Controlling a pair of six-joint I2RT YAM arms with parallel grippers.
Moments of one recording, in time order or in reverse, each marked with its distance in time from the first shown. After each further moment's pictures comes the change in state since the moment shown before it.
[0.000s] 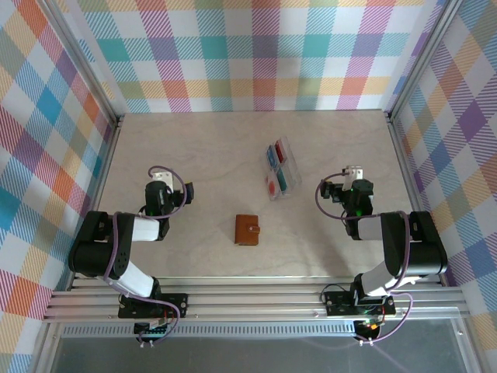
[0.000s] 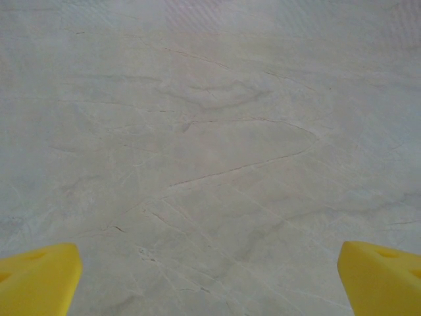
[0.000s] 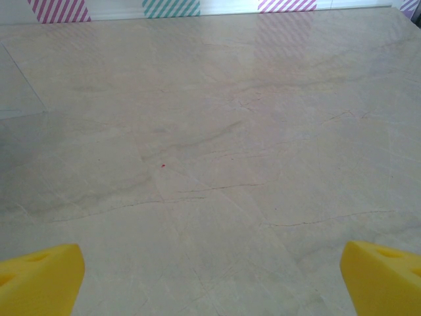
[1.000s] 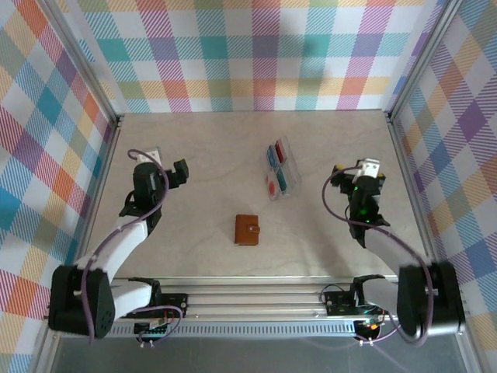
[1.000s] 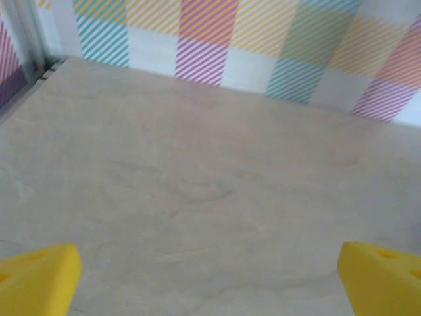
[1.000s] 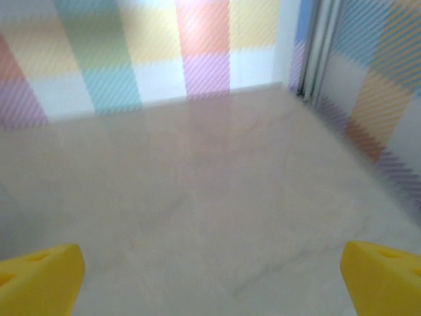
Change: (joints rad) left arm -0.068 -0.447 0.233 -0.578 -0.079 -0.180; right arm 0.080 -0.461 0.079 -0.363 0.314 0.119
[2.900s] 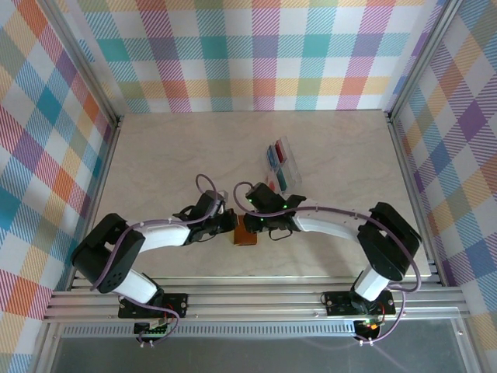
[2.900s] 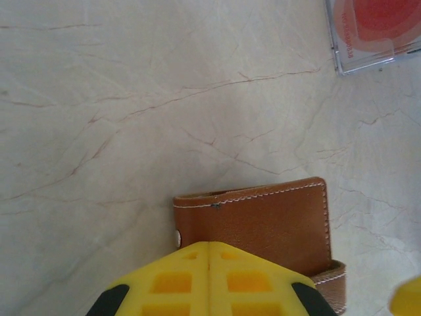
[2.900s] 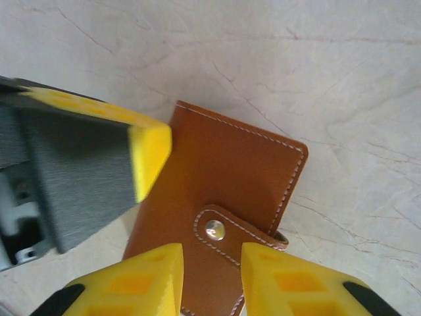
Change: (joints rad) left arm -0.503 0.388 -0.082 -0.011 0.307 -0.496; right arm 0.808 0.576 0.554 -0.796 -0.336 0.436
